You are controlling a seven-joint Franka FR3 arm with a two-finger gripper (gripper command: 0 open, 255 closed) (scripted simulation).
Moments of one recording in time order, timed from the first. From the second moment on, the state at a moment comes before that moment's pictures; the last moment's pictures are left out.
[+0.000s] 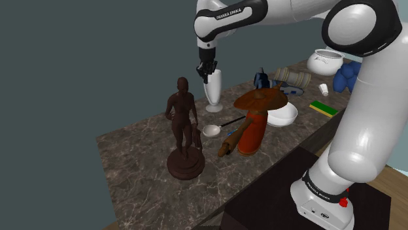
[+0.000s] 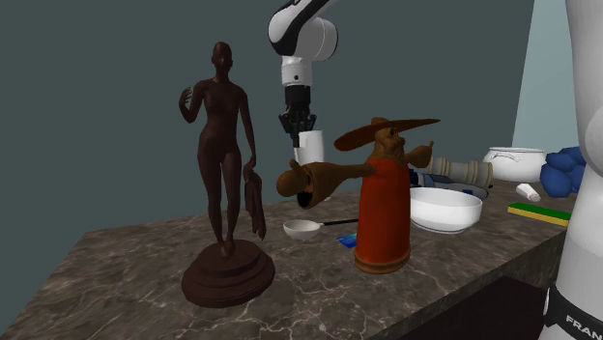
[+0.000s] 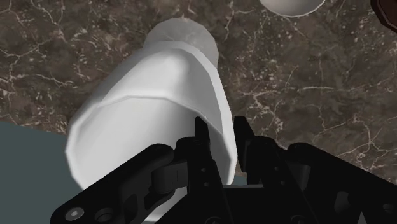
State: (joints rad) arm -0.06 0.24 0.04 -1.70 -0.02 1.89 -0.10
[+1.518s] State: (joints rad) arm -0.05 0.24 0.04 -1.38 -0.02 1.58 -0.10
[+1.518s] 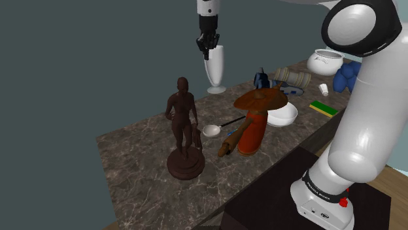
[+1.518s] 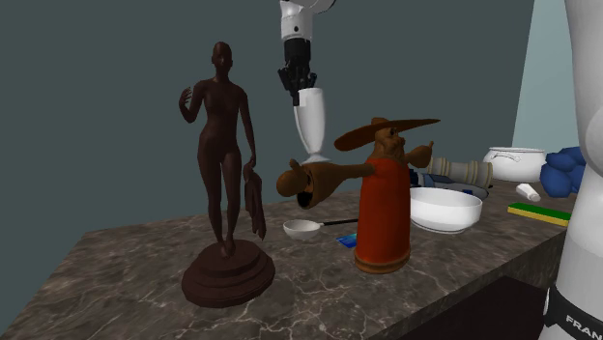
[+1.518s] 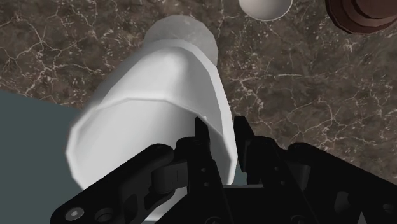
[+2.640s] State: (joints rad) arm -0.05 0.37 0.04 -0.95 -0.03 1.28 -0.10
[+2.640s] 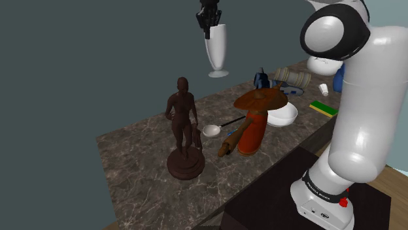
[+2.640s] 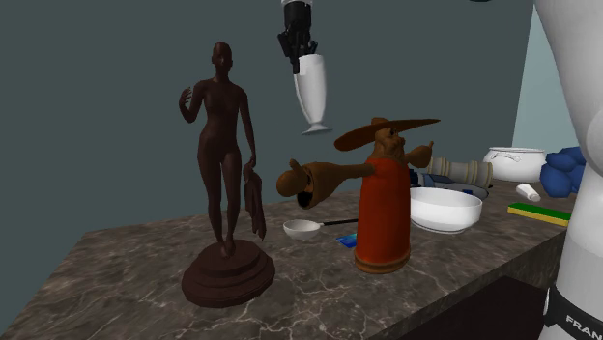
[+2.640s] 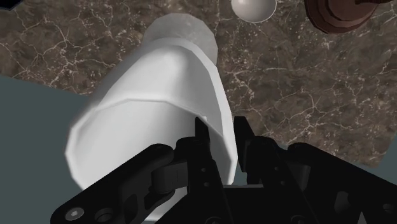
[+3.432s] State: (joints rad) arm -0.12 0.18 0.01 -1.15 -0.02 1.29 -0.20
